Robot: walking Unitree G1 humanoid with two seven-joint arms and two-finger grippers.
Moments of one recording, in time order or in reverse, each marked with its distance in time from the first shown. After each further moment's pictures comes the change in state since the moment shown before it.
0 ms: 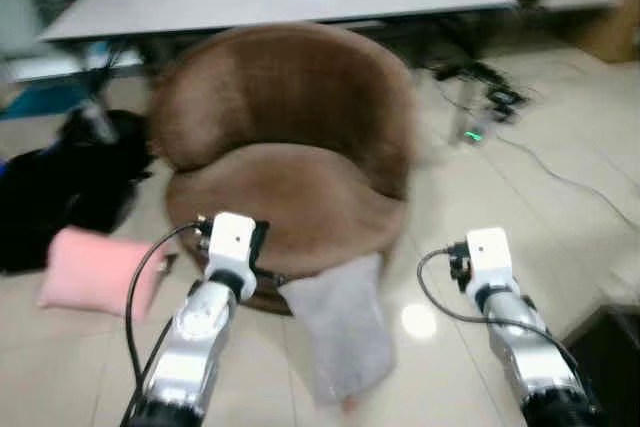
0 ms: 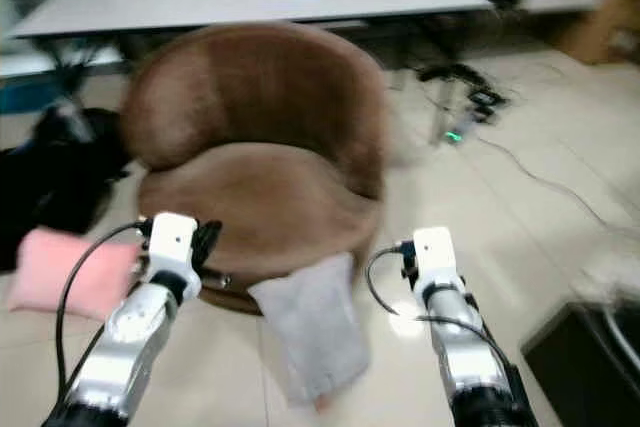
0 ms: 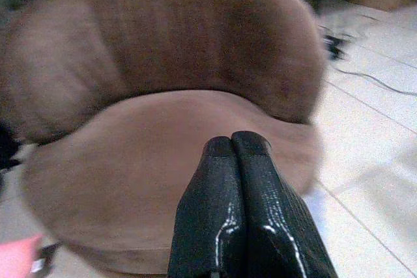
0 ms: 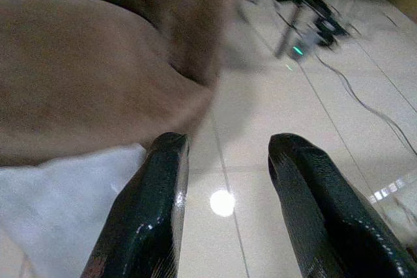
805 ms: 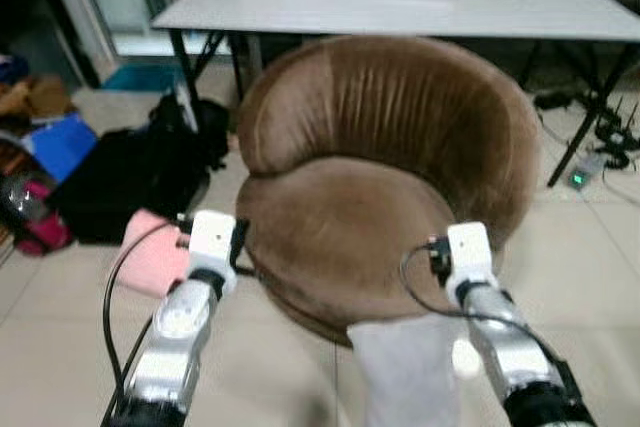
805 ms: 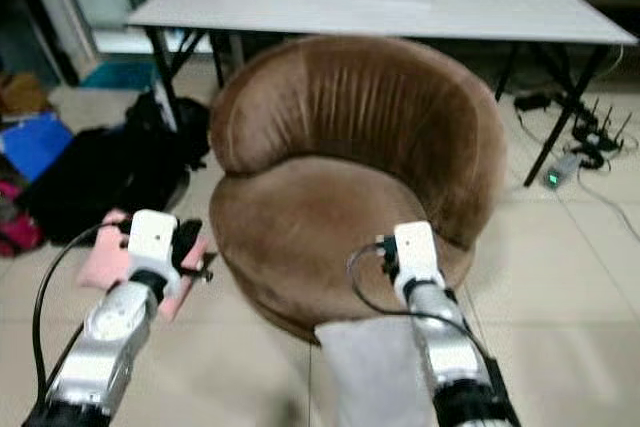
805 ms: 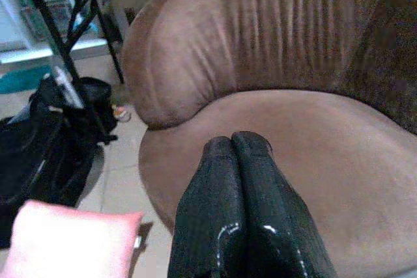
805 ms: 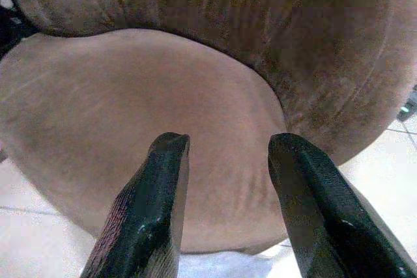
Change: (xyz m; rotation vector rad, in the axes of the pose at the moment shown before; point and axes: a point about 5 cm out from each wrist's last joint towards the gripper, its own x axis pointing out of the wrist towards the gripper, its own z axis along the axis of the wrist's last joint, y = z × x) left arm -0.003 0.016 0.000 0.017 0.002 0.037; right arm 0.005 0.014 0.008 0.024 -0.025 0.028
